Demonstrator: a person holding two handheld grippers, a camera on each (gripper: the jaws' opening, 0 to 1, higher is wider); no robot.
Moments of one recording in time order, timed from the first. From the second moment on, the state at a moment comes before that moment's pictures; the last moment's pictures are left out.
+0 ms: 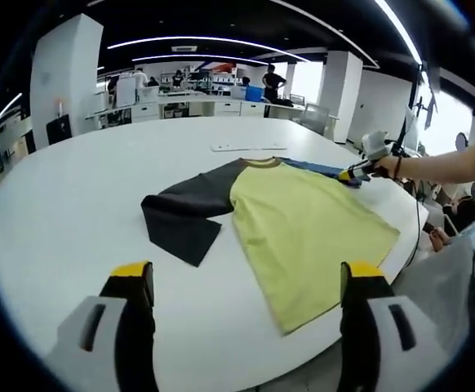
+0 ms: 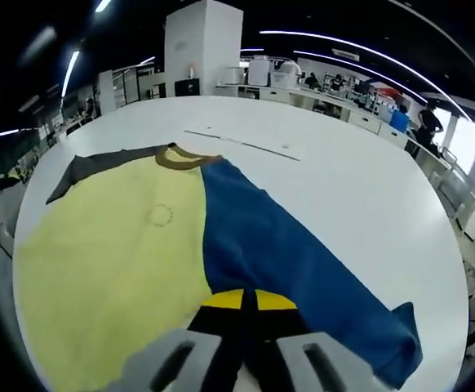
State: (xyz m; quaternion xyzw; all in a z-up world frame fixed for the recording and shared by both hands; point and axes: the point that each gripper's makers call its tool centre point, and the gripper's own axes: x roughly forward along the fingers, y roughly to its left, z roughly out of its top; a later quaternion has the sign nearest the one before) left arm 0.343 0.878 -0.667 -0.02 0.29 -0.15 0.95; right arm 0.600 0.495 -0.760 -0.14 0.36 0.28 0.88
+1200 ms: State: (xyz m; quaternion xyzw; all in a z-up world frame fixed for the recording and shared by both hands) left arm 0.348 0.878 -0.672 -0.01 0.29 -0.16 0.94; right arm 0.606 0.384 -0.714 -0.09 0.37 0.19 0.91
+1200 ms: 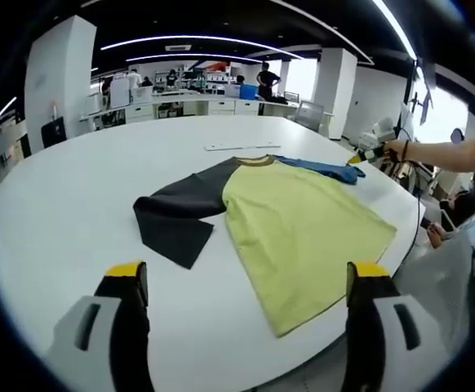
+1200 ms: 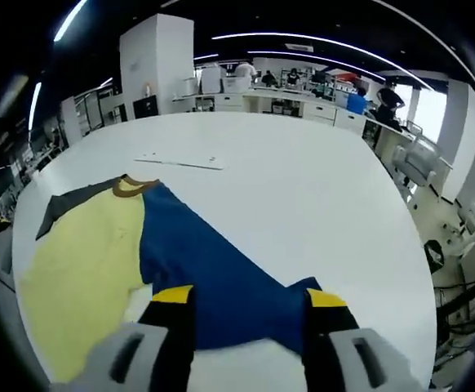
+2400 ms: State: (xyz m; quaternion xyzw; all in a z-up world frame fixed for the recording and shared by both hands) left arm 0.346 0.869 -0.670 0.00 0.30 -0.17 0.94; right arm 0.566 0.334 -0.731 -0.05 0.39 0.14 0.91
